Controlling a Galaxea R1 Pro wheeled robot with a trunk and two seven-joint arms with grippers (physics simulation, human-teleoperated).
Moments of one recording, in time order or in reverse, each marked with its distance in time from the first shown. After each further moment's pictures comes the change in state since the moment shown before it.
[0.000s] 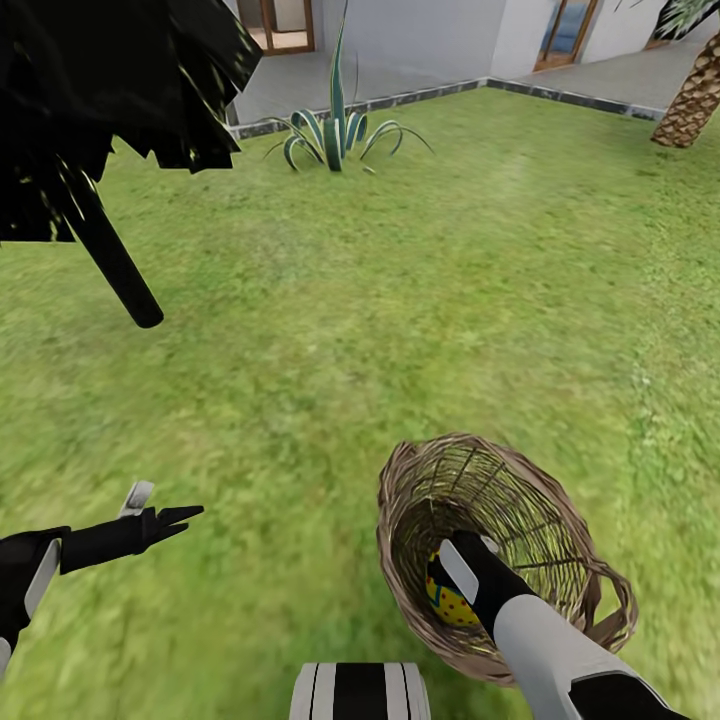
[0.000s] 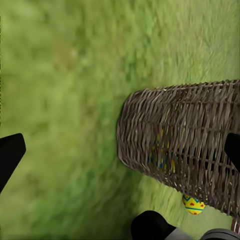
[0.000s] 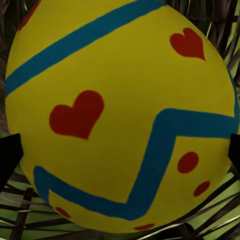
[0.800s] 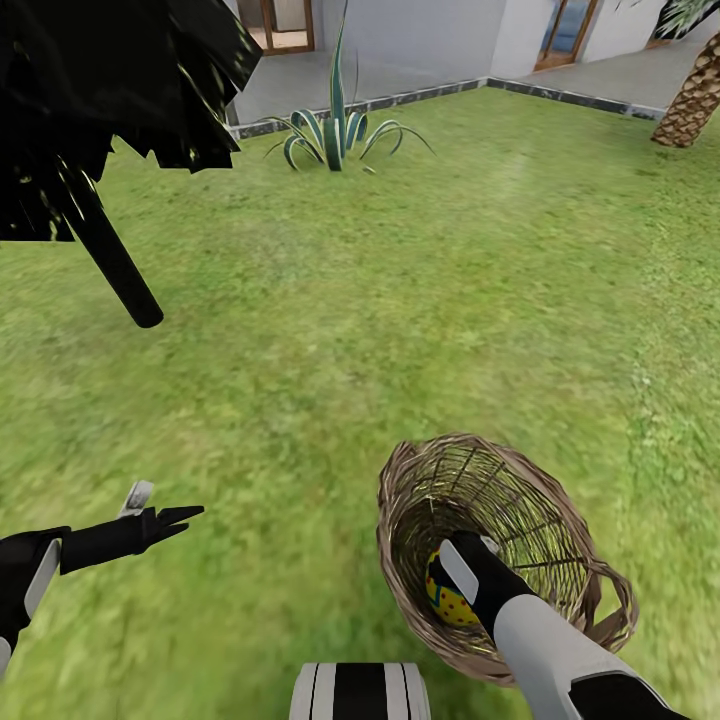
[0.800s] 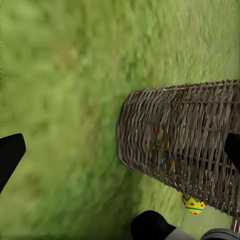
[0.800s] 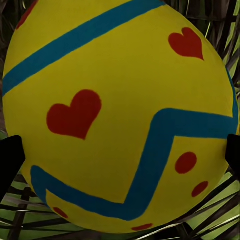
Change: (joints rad) left arm 0.000 0.000 0.000 0.000 0.000 0.000 0.000; right arm 0.000 0.000 0.000 0.001 0.005 0.002 0.000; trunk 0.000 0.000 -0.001
